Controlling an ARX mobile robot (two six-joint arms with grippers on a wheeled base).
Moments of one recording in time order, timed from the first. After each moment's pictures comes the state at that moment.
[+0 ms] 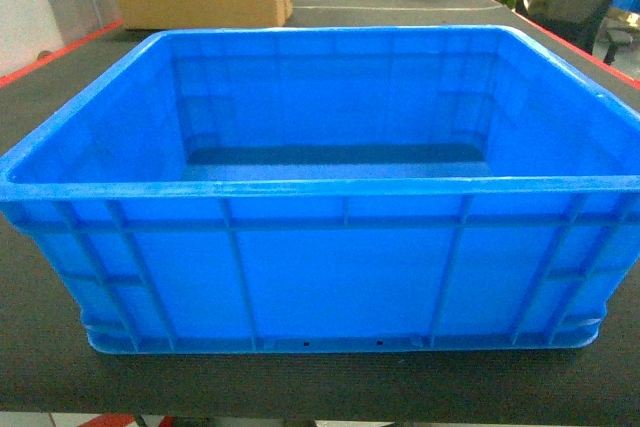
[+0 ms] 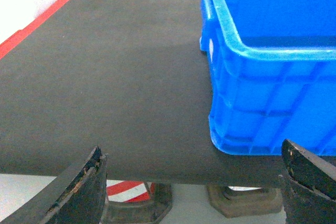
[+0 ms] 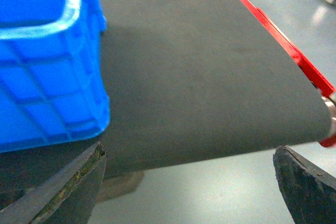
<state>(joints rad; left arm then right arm) -0.14 0.16 0.08 -0.17 -0.21 -0.04 0.21 0.26 0.12 -0.21 0.45 0.12</state>
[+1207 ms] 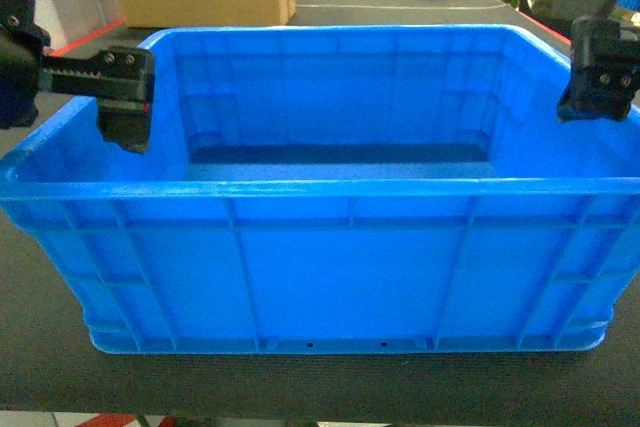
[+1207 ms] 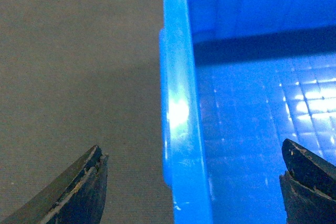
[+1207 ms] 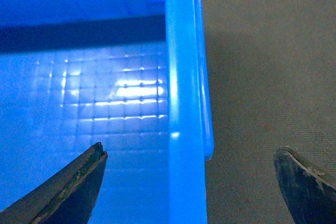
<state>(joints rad) -0.18 1.62 0.94 0.12 -0.21 0.01 0.10 1.65 1.07 -0.12 0.05 0.17</state>
